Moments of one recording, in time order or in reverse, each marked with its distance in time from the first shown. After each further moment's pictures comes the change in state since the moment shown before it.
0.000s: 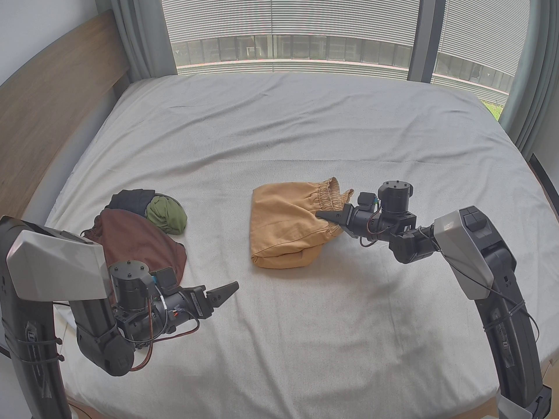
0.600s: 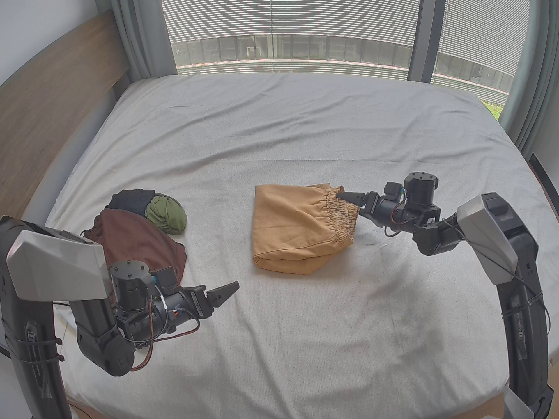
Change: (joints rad) left arm -0.001 -0.001 -0.002 0.000 -0.001 0.000; right arm -0.082 -0.120 0.179 -0.089 -0.061 -0.021
